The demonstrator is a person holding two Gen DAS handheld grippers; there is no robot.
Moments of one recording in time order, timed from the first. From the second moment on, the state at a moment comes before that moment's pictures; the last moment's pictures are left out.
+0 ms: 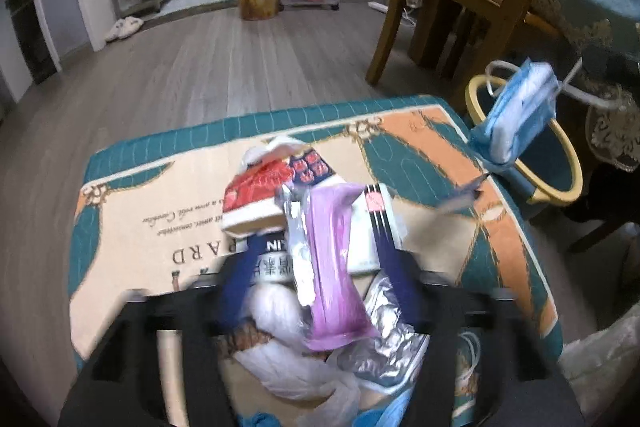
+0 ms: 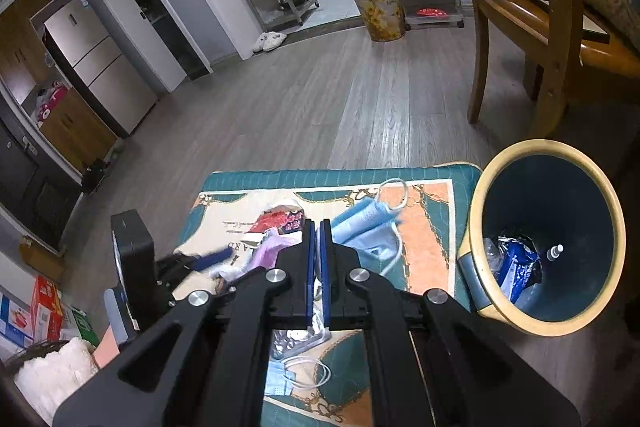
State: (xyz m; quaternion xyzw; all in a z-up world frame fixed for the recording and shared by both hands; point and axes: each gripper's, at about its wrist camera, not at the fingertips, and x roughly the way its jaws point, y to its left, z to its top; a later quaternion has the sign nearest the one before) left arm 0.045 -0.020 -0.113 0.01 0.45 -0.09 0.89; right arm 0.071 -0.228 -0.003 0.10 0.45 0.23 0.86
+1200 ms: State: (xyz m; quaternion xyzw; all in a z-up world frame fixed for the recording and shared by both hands) left arm 0.089 -0.192 -0.168 0.05 0.49 -0.27 0.83; right arm 0.092 -0.332 -0.062 0.14 0.51 0.13 0.84
